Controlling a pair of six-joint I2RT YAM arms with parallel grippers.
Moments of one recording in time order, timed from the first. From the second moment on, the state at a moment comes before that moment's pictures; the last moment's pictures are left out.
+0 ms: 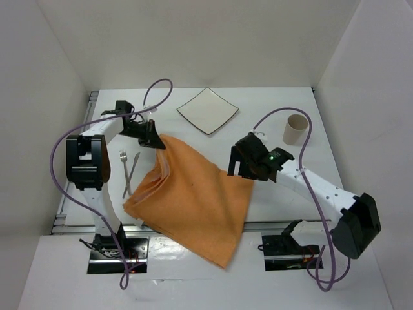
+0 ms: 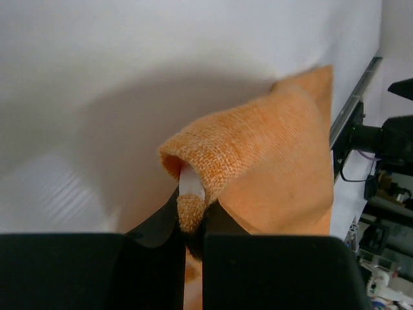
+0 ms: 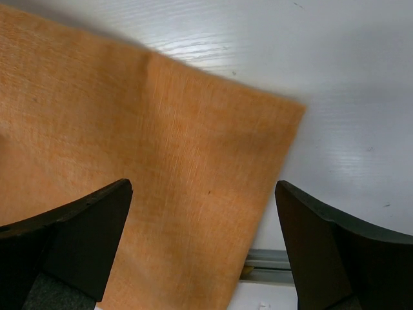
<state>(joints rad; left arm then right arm) 0.02 1.96 1.45 -0.72 0.93 0.11 0.69 1.23 0.97 -0.76 0.27 0.76</state>
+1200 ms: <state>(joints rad) -0.06 1.80 1.39 -0.83 0.55 0.30 0.22 1.63 1.14 -0.54 0.06 0.63</state>
